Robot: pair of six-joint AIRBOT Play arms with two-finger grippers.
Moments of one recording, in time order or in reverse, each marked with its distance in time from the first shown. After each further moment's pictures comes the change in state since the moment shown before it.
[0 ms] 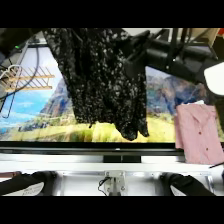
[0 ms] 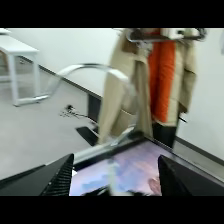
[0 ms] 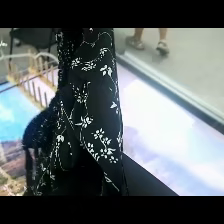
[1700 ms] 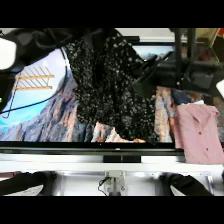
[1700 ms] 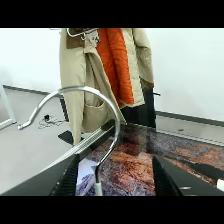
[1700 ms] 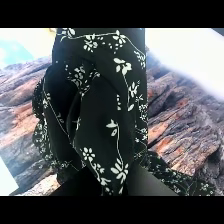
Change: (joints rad) left arm -0.193 -0.029 -0.001 0.002 -0.032 0.284; right arm 0.001 0.072 0.001 -0.246 0.346 0.239
